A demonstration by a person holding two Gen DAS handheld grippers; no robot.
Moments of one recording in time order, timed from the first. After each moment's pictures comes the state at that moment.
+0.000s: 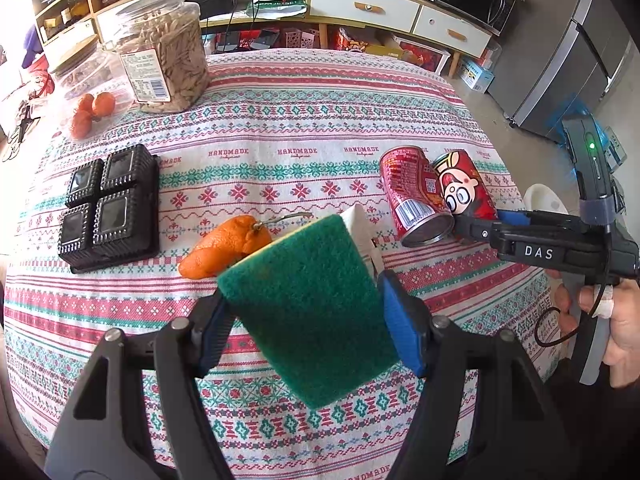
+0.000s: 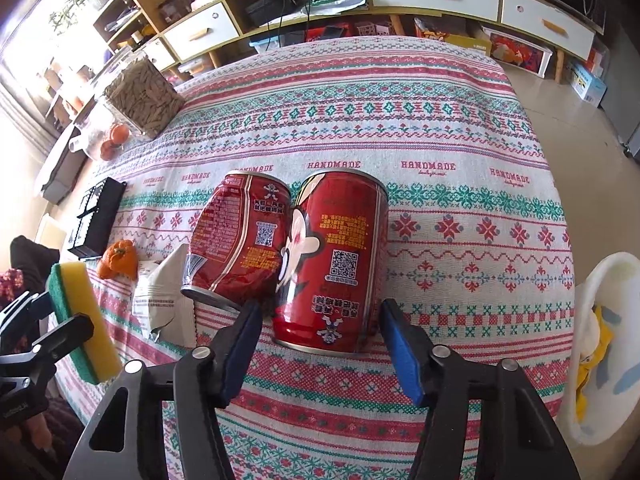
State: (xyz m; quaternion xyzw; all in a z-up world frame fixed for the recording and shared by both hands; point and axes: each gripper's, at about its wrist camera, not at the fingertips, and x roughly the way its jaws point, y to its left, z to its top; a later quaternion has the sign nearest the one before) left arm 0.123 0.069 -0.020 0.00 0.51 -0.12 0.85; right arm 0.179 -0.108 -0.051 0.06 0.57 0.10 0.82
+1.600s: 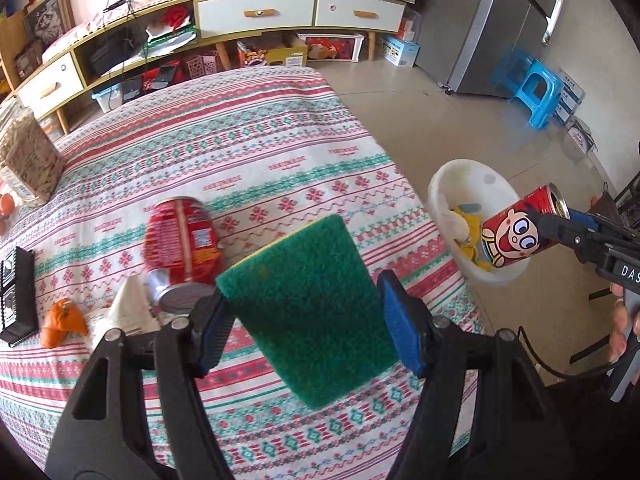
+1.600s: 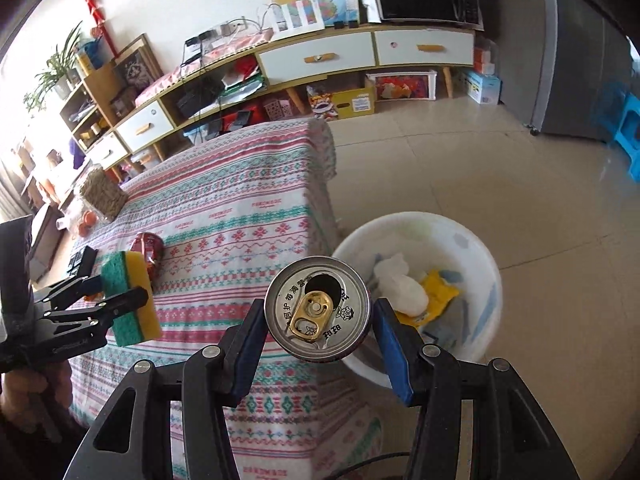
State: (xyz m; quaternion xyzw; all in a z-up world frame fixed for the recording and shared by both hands) left arm 0.116 -0.124 -0.012 0.07 0.48 -0.23 0.85; right arm 0.048 -0.320 0.026 0.12 0.46 -0.02 0.88
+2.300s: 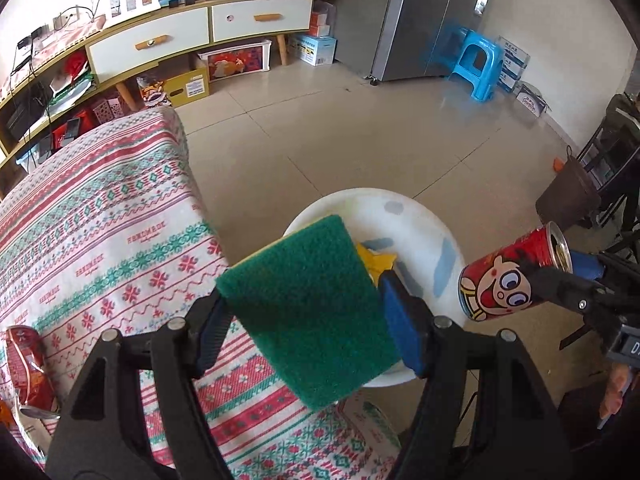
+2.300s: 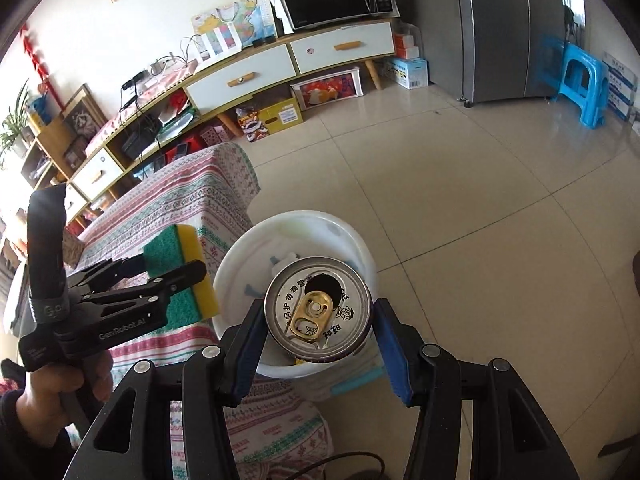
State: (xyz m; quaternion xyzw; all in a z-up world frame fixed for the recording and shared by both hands) left arm 0.127 -0.288 -0.022 0.11 0.45 -0.33 0.83; right arm -0.002 -0.420 0.024 0.18 0.44 -0.10 0.87
